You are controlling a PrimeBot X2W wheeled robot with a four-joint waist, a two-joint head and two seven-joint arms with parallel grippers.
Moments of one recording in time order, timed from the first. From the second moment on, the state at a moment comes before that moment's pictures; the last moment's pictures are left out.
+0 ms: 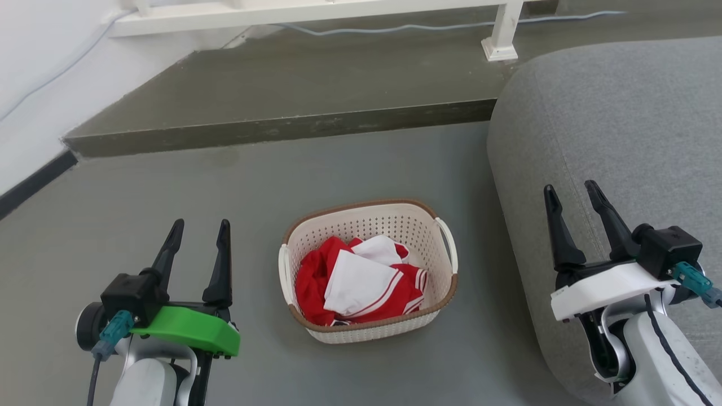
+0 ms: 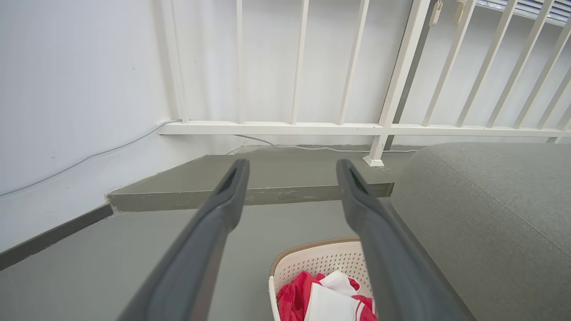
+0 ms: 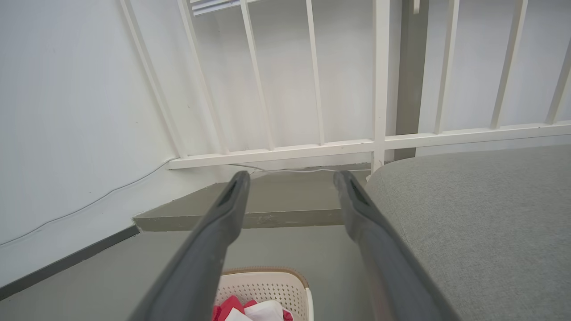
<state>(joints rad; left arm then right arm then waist) -0.12 0.05 -0.17 0.19 -0.30 -0.09 -0.25 -0.10 -0.16 0.20 0.15 0.31 0.01 -0.25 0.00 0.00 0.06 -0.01</state>
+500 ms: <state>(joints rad) -0.15 0.05 -0.16 0.18 -0.30 -0.09 -0.25 -0.12 -0.14 0.20 0.14 0.31 0.02 -0.25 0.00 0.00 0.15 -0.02</state>
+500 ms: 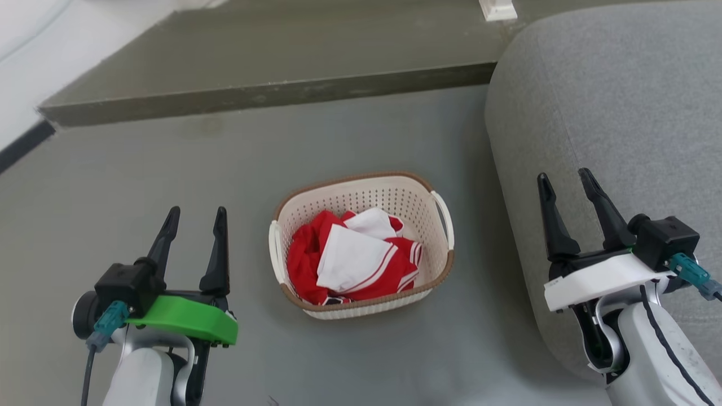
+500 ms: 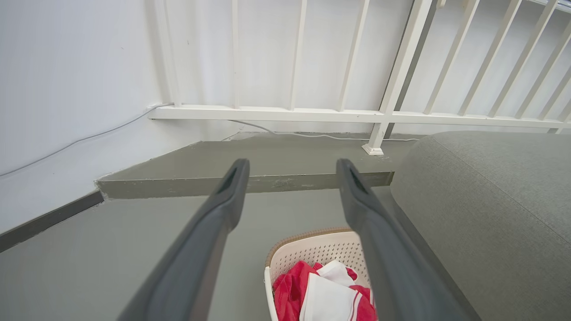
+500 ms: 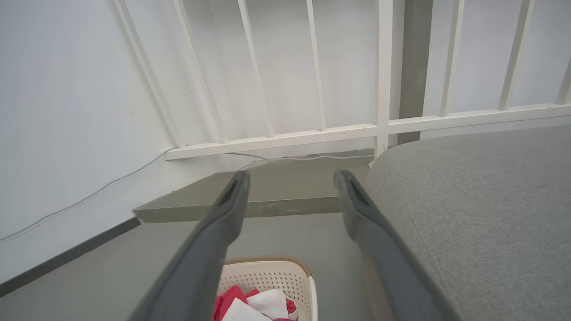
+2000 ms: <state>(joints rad) -0.49 0.05 -0.17 0.31 -0.29 -0.11 -0.25 -0.44 -0.11 0.19 0.25 0.26 0.04 -0.25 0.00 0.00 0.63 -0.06</state>
